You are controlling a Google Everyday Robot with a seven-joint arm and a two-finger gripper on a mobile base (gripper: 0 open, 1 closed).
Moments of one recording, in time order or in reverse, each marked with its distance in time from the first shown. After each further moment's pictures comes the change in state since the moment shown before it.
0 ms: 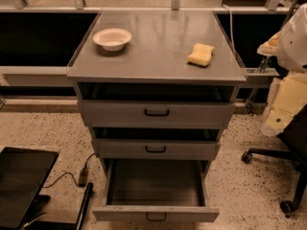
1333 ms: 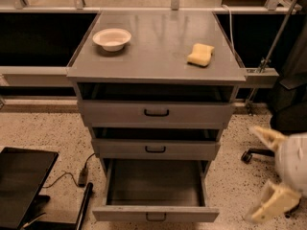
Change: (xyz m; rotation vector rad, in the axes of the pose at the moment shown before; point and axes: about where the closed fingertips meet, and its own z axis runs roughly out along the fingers) arm 0.043 0.109 0.114 0.023 -0.339 0.032
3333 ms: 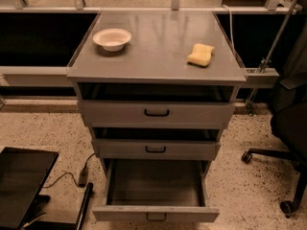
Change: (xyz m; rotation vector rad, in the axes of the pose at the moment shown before) arm 0.150 0.200 0.282 -0.269 -0.246 0.261
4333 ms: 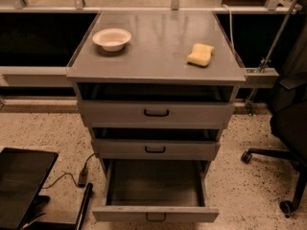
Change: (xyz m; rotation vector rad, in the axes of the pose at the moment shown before) arm 0.061 0.016 0.192 -0.043 0.060 0.059
